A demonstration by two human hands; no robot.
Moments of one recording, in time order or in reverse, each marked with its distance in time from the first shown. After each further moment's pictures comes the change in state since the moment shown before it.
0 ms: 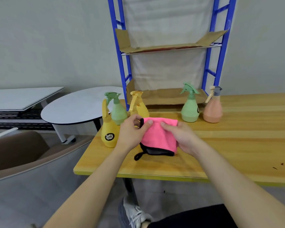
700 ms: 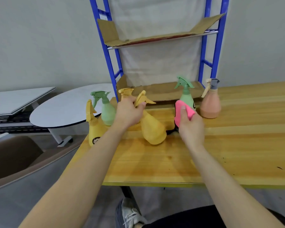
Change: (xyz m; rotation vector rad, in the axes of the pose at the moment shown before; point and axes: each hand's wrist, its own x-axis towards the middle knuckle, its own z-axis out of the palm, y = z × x) left_hand 0.085 0.025 0.021 0.254 -0.063 0.004; right_hand 0.020 0.005 -0.030 -0.245 0.685 -0.255
